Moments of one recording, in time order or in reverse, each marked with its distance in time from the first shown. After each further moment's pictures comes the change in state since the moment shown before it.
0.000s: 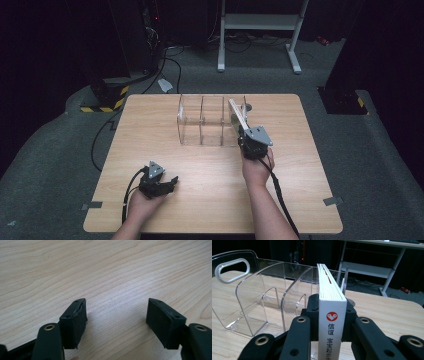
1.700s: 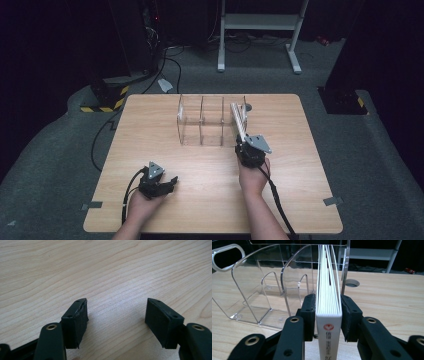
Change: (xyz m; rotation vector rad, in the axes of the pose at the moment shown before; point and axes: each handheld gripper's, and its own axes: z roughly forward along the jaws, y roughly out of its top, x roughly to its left) left arm 0.000 -0.001 -0.002 0.001 0.005 0.000; right arm 0.007 -0.029 -0.002 0.068 -0.010 0.103
